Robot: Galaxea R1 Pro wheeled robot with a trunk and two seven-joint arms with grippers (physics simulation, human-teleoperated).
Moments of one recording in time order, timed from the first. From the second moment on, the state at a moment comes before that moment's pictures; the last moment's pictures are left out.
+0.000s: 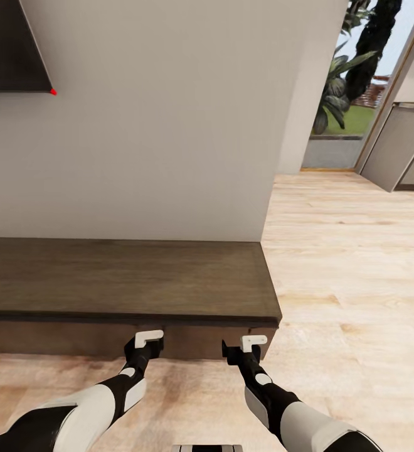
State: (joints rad) left arm -0.82 -0.08 0.09 0.06 -0.07 -0.47 0.14; right arm -0.70 0.17 0.35 -0.15 -0.28 -0.36 -0.09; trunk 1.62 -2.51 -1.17
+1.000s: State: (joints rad) left arm -0.82 -0.08 0.10 0.07 -0.03 -0.47 0.14; right arm -0.70 0.17 0.34 -0.15 -0.28 -0.36 -0.09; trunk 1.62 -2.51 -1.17
